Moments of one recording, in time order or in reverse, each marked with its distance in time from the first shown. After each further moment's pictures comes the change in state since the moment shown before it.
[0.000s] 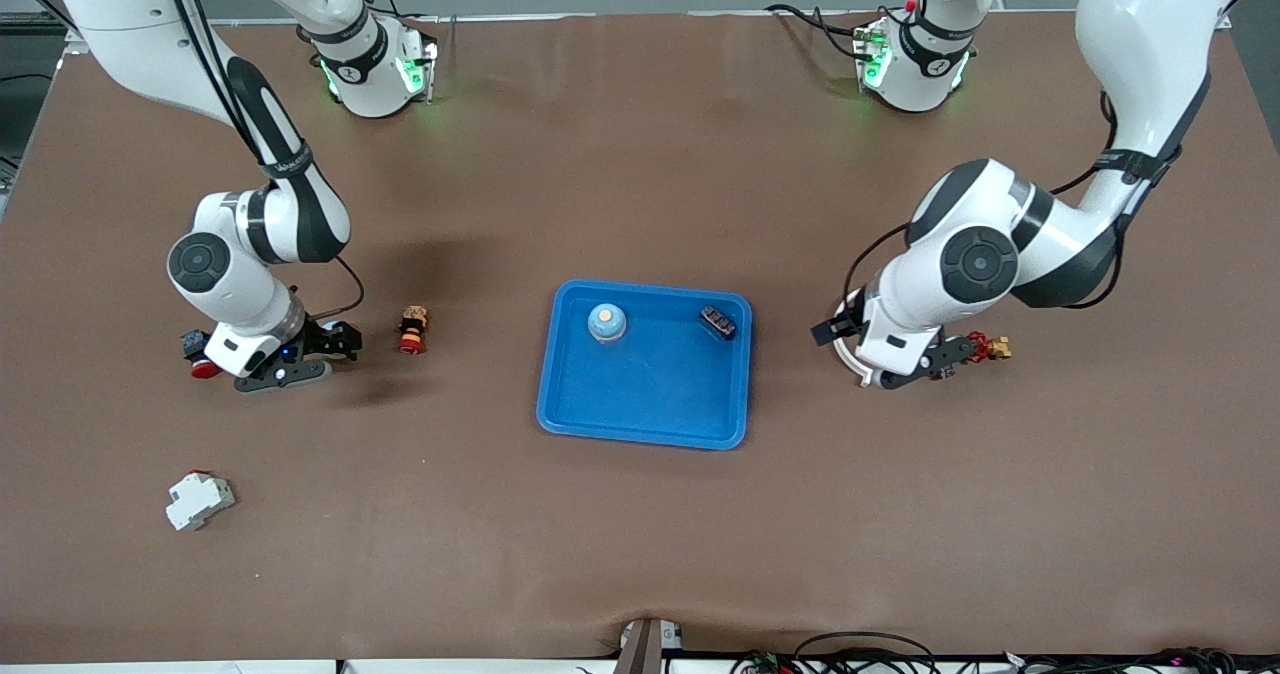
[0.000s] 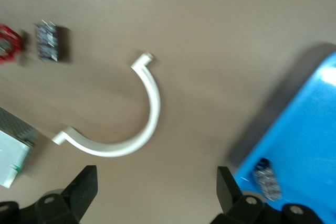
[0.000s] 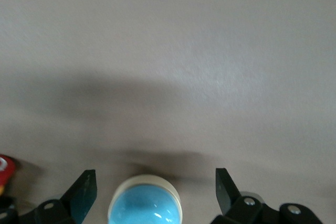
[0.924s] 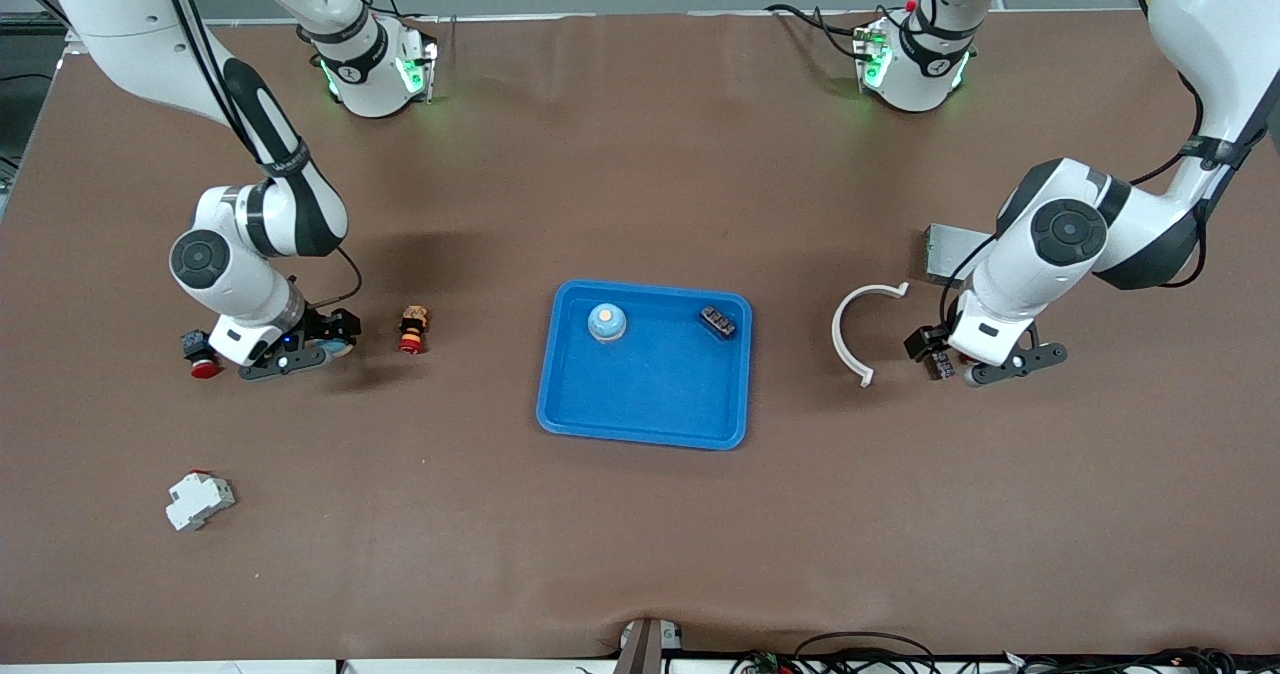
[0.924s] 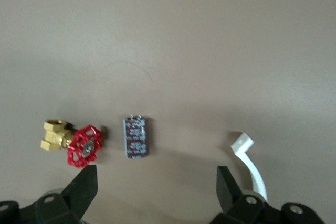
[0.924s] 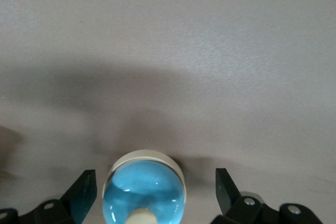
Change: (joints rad) left arm 0.376 -0.023 -0.104 -0.287 0.351 0.346 0.092; right arm -0.026 -0.001 0.016 -0.053 0.000 0.004 -0.022
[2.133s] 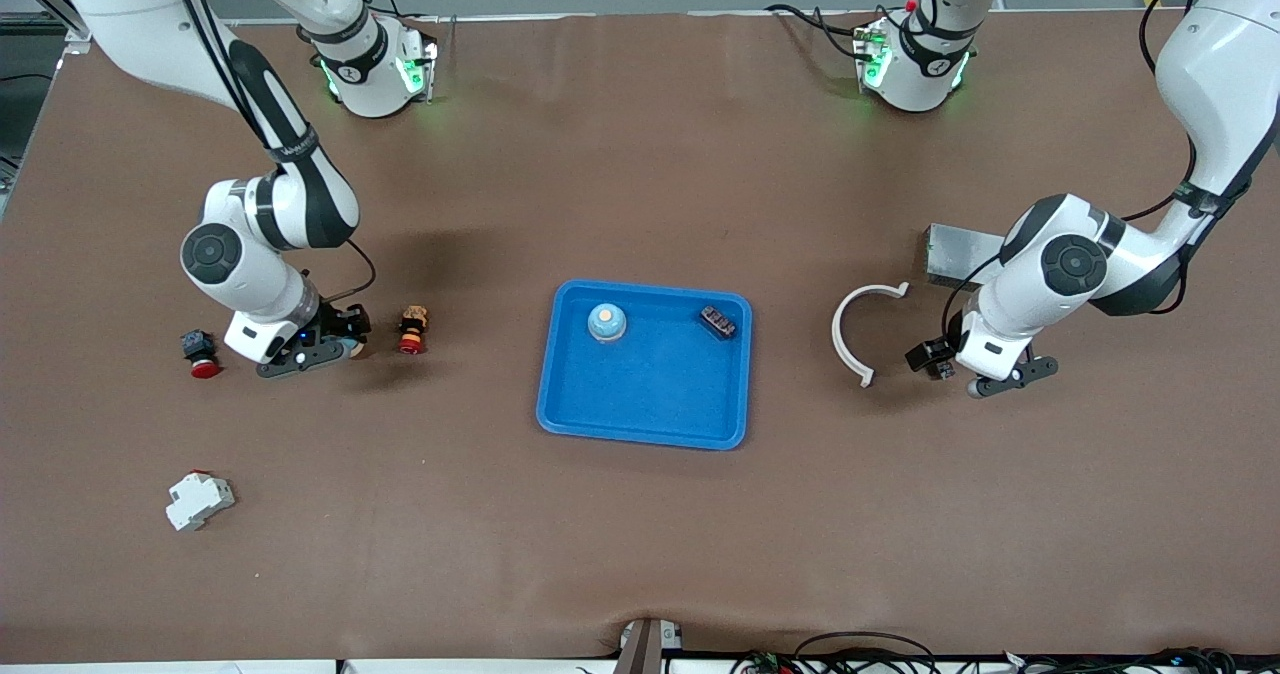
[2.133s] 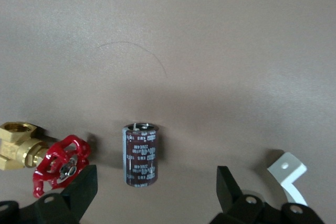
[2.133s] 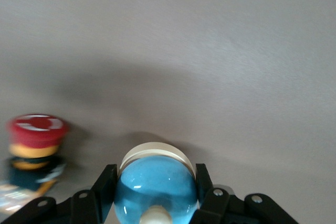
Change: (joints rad) left arm 0.011 0.189 0.076 0.011 0.113 0.063 -0.069; right arm 0.000 -0.069 0.079 0.046 0.045 -0.158 0.002
